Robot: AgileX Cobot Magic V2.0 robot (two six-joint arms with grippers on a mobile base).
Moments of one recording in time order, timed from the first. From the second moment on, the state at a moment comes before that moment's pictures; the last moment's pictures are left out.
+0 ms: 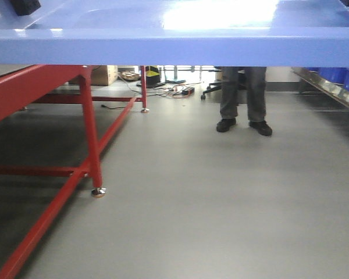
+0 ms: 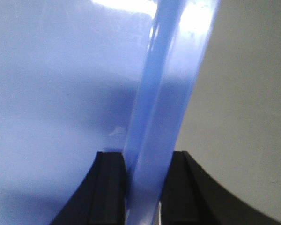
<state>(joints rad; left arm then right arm) -0.56 1.43 -1.48 0.01 1.25 -0.32 0.56 1.26 -1.31 -0.20 1.21 0.52</state>
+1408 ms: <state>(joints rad) -0.56 1.43 -1.48 0.00 1.25 -0.32 0.56 1.26 -1.31 -0.20 1.21 0.52</state>
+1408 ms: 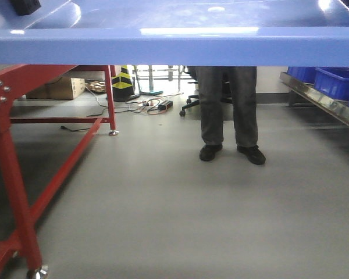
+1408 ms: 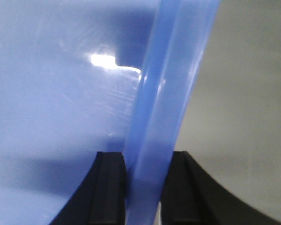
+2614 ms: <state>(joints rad) -0.56 1.43 -1.48 -0.02 1.26 -0.32 0.56 1.26 -1.31 -0.20 1.22 0.52</state>
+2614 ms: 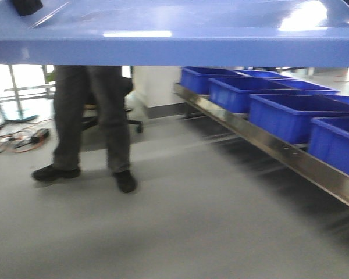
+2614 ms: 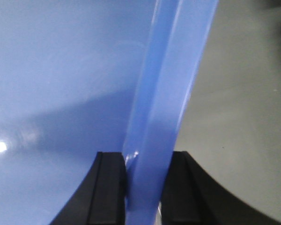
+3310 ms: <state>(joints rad) -0.56 1.43 -1.48 -0.02 1.26 -0.32 0.56 1.26 -1.31 -0.20 1.22 0.52</state>
